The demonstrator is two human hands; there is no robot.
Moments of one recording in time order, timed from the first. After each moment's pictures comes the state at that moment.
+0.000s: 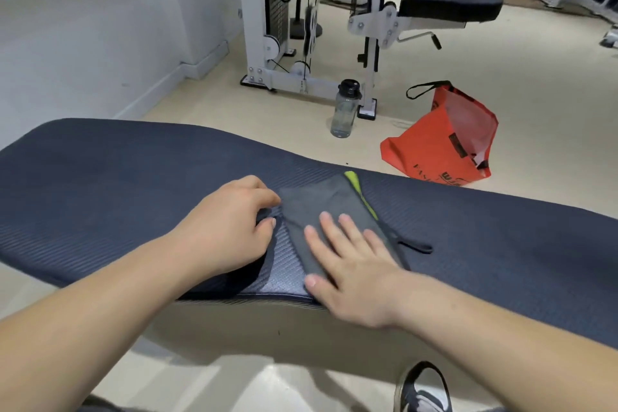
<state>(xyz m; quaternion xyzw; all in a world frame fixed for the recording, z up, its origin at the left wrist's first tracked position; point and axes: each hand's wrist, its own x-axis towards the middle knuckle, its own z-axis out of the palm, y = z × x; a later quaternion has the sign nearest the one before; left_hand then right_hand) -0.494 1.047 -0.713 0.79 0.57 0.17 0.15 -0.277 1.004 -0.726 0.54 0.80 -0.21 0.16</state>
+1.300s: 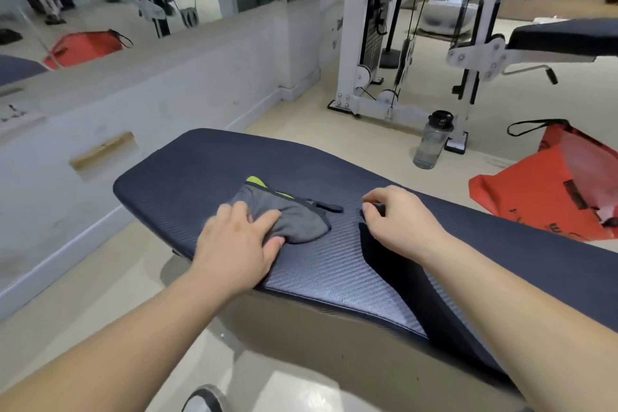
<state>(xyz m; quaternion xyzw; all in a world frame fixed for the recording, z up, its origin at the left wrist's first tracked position) -0.605 1.008 -0.749 0.66 0.75 -0.02 -0.05 -0.350 1.101 -0.724 0.58 0.77 -0.20 -0.16</state>
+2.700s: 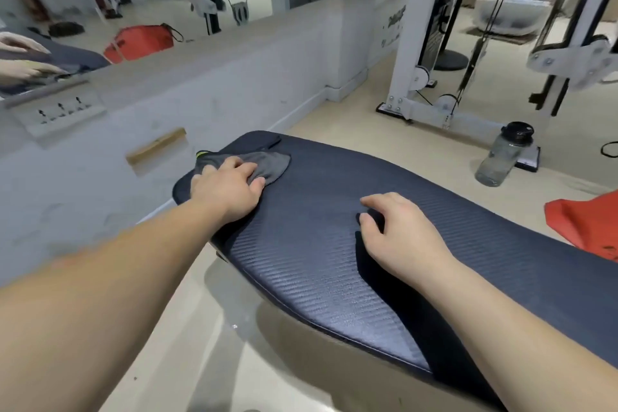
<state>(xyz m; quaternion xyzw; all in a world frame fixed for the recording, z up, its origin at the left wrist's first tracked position) -0.781 1.115 -0.750 0.53 0.85 0.00 0.05 -0.485 1.120 -0.745 0.53 0.80 -0.20 -0.19</state>
